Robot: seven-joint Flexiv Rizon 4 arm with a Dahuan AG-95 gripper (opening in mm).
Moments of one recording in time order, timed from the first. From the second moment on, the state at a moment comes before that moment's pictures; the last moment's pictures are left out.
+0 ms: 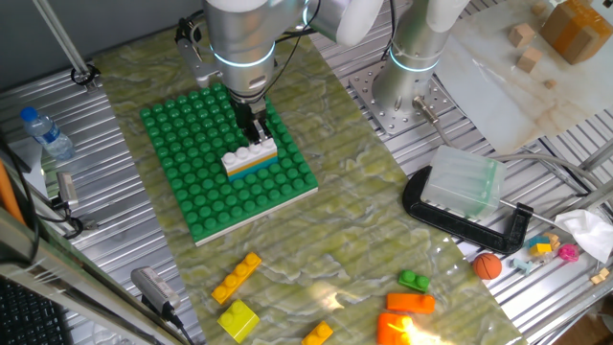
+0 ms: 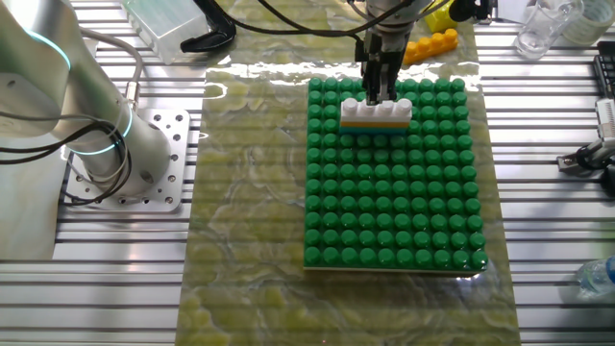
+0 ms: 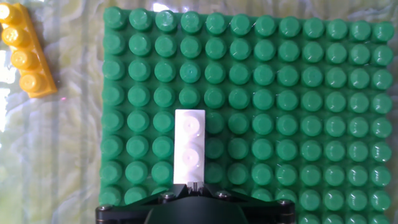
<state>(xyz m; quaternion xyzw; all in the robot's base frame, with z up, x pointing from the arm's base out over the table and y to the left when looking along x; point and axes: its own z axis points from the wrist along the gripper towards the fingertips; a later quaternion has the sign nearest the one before) 0.472 0.045 0.158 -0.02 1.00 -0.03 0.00</state>
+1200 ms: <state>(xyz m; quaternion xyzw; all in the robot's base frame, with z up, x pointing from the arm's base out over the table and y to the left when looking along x) 0.476 0.047 0.154 -0.02 1.00 -0.03 0.00</state>
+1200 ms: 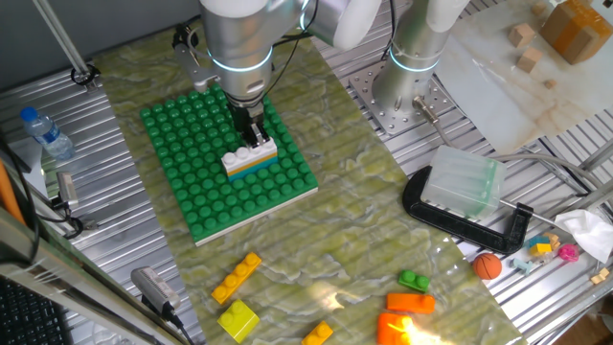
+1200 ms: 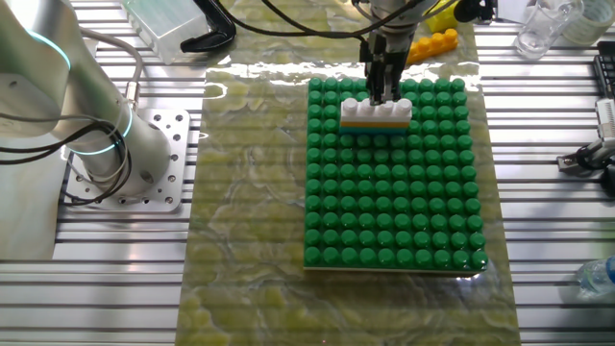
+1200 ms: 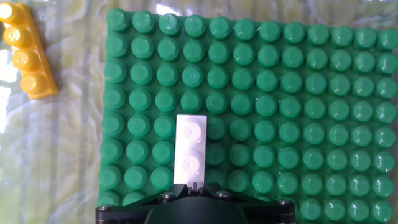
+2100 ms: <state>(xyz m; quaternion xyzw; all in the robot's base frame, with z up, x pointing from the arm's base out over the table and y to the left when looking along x) 0.478 0.048 0.152 -0.01 1.00 -0.03 -0.01</state>
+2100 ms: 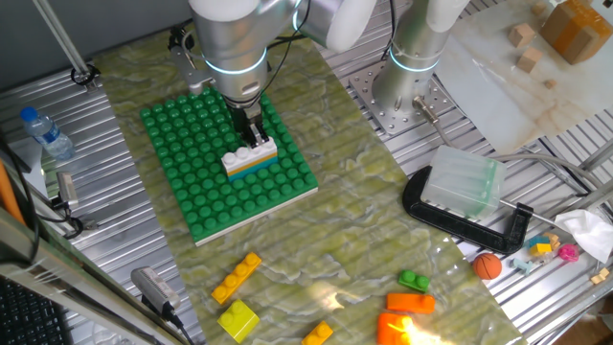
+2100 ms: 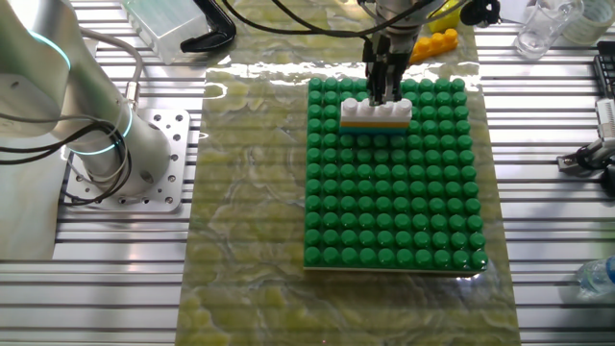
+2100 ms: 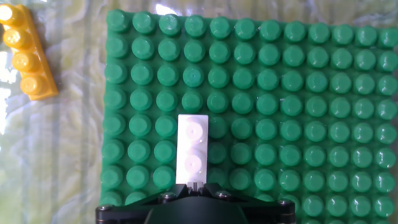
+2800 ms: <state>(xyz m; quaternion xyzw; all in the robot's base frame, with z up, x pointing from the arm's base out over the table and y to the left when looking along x) 0.479 0.047 0.151 -0.01 1.00 -0.01 -0.01</state>
